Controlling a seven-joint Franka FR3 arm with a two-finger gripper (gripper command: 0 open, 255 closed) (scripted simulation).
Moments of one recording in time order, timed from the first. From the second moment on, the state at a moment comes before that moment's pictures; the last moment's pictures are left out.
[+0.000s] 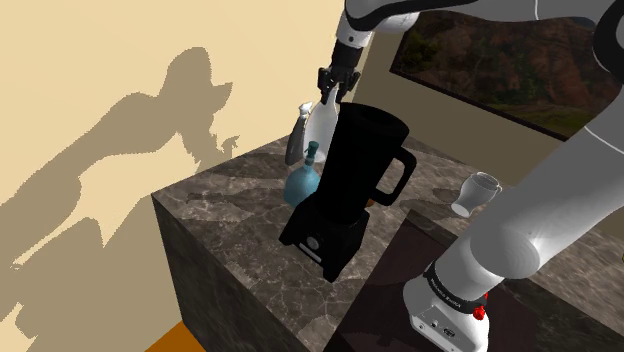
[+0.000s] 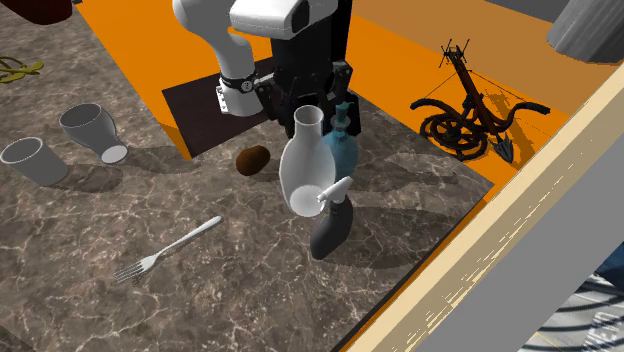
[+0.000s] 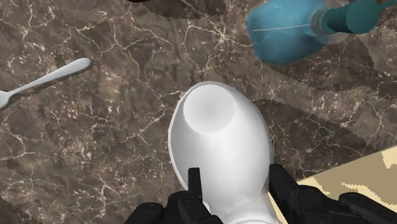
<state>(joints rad) -0.05 -0.10 -0.06 -2.02 -0.01 1.99 0.10</state>
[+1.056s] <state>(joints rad) -0.05 -0.10 -0.05 -1.81 -0.01 1.78 0.10</state>
